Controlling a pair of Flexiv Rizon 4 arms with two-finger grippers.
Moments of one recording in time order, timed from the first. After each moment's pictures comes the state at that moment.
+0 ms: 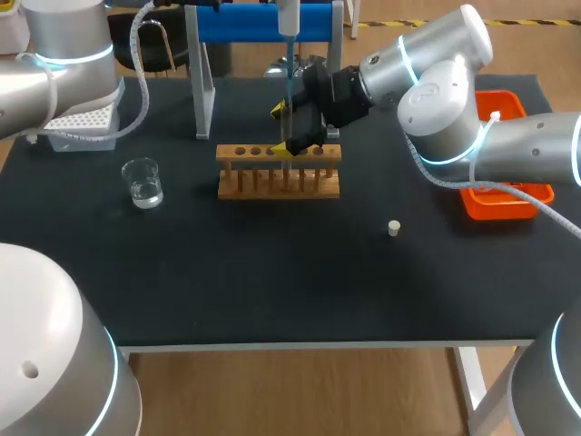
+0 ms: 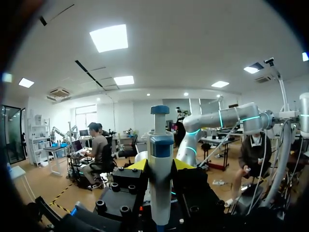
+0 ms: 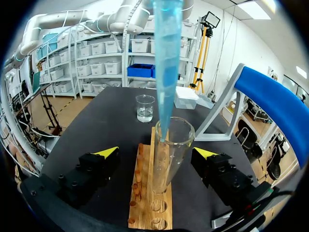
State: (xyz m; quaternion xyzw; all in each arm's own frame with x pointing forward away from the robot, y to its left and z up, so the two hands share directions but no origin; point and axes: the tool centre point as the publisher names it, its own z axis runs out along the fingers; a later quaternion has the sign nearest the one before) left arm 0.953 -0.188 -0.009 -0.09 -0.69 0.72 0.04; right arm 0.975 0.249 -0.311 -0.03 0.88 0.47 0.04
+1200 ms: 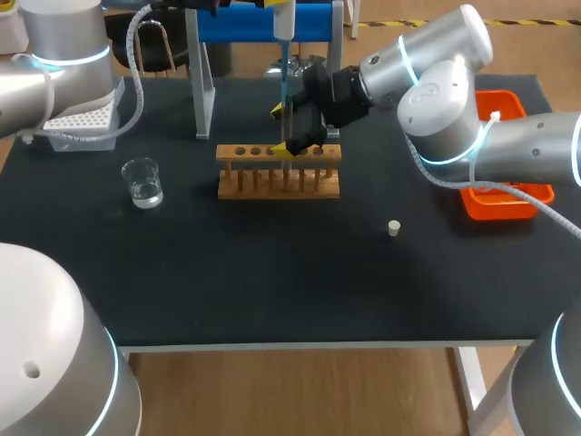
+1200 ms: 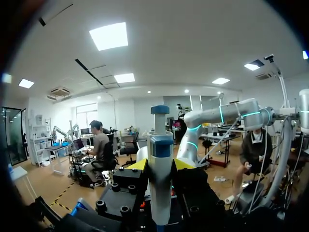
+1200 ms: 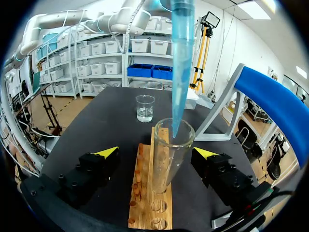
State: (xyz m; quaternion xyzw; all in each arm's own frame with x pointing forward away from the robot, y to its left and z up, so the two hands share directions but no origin) left arm 0.959 -0.182 -0.017 -0.09 -0.70 0.71 0.03; right arm 0.975 0.249 -0.311 -0.03 0.88 0.47 0.04
